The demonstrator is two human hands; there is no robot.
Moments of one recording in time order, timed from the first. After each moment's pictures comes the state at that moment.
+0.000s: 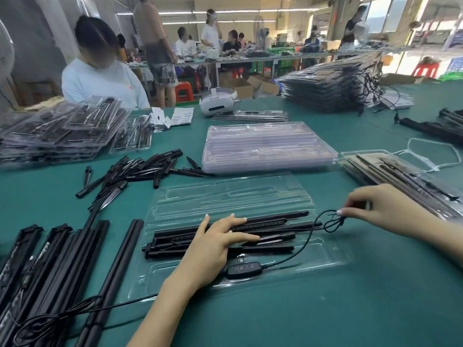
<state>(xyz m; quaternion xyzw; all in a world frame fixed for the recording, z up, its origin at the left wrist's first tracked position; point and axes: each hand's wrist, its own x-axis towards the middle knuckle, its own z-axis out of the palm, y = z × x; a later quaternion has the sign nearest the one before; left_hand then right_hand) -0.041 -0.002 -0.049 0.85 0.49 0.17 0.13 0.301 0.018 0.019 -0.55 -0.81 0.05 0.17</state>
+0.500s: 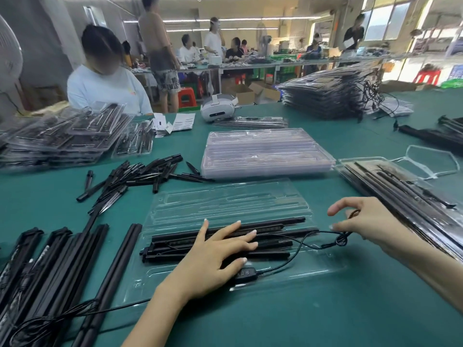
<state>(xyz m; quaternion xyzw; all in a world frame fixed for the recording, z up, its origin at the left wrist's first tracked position) -0.043 -0.014 -0.042 0.87 0.44 0.15 0.17 0.272 0.008 0.010 -0.66 -0.60 0.30 0.33</state>
